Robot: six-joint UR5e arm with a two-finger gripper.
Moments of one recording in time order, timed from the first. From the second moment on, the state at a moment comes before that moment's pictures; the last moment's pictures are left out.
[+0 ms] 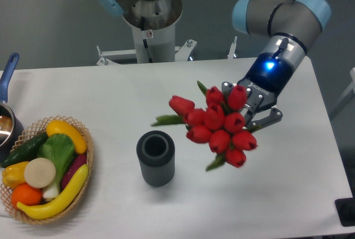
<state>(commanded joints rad) 2.82 -1.87 -1.72 -0.72 0.13 1.25</state>
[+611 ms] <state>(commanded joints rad) 2.81 -1.80 -1.83 -0.72 -0.07 1.27</state>
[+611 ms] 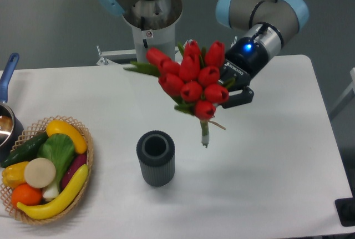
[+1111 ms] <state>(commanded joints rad) 2.75 -1.82 -1.84 -0.73 -0.08 1.27</state>
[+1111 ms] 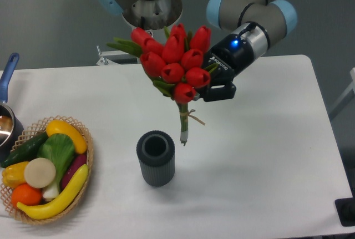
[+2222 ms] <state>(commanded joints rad) 2.72 -1.88 -1.88 -0.73 -0.12 1.27</state>
